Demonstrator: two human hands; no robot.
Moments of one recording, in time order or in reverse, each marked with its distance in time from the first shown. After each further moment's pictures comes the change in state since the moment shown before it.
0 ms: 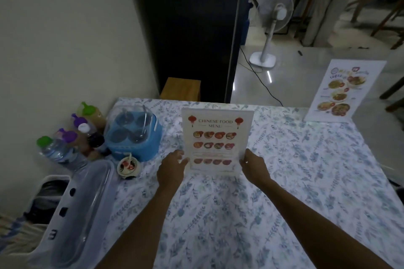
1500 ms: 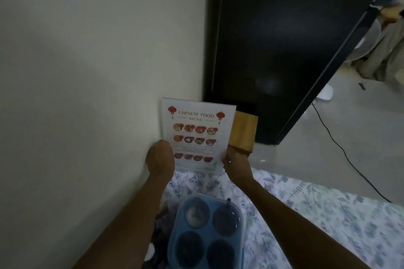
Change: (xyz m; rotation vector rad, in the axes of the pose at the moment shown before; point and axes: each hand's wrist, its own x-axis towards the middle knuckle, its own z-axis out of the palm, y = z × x) left_hand 0.412 -0.109 -0.224 0.354 0.156 -0.196; right_hand 0.356 -0.350 0.184 0.226 -0.084 -0.089
